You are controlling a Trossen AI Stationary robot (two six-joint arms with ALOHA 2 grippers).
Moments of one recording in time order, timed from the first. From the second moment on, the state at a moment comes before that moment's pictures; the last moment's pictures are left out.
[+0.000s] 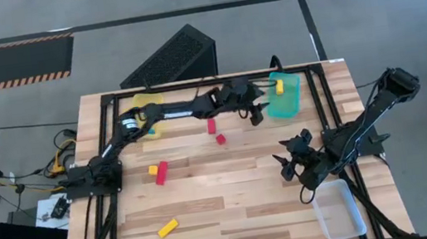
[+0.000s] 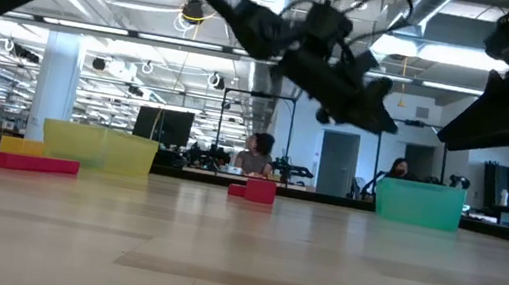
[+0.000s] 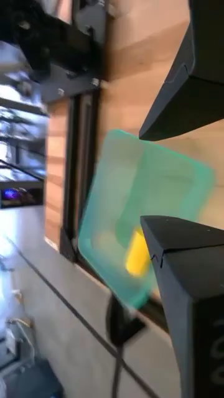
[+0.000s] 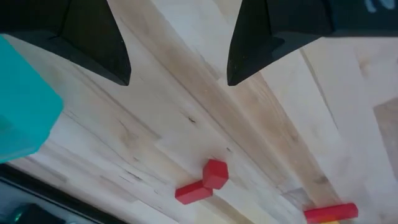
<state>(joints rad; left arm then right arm) 0.27 2.30 1.84 0.08 0.04 0.10 0.62 1.19 0.53 -0.45 0.97 1.04</state>
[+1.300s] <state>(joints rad) -0.31 1.18 0.43 -0.24 -0.81 -0.67 0.15 1.91 0.93 0.62 0.19 0.13</state>
